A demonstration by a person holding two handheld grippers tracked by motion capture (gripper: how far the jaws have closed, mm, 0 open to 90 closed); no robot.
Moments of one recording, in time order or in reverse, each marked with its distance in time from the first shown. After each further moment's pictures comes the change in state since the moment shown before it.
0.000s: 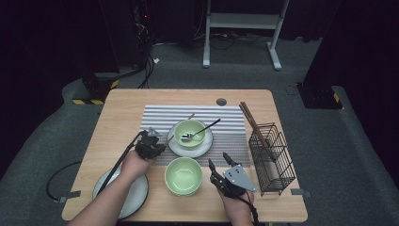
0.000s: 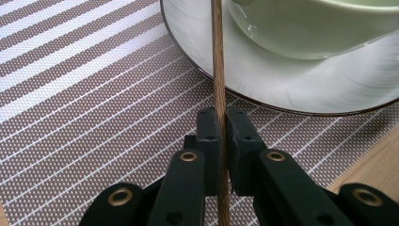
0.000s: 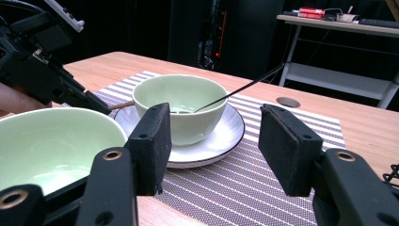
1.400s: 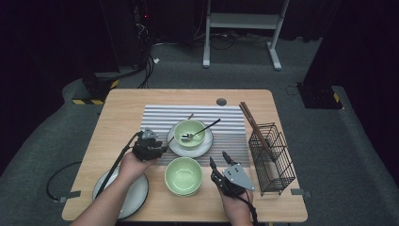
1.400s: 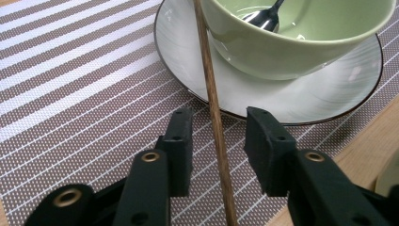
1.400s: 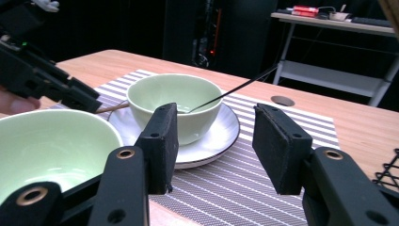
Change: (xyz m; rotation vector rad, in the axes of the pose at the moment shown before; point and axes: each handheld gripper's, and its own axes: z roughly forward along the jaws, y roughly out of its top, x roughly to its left) left arm 0.000 -0.008 -0.016 -0.131 -0.041 -0.006; right arm 0.001 0.004 0.002 0.016 -0.036 -0.005
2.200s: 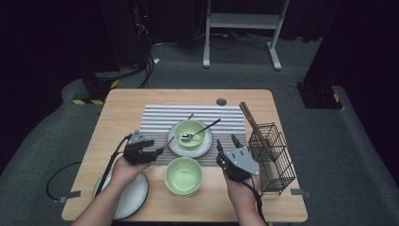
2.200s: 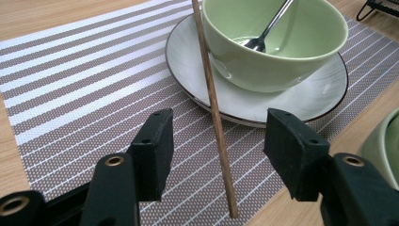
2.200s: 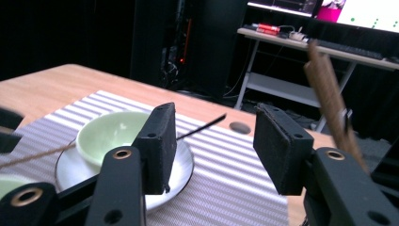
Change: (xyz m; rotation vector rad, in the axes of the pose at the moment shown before) left arm 0.006 -0.016 -0.028 -0.130 -0.021 -0.019; right arm -0.020 0.057 0.006 -0.023 -0.128 -0.049
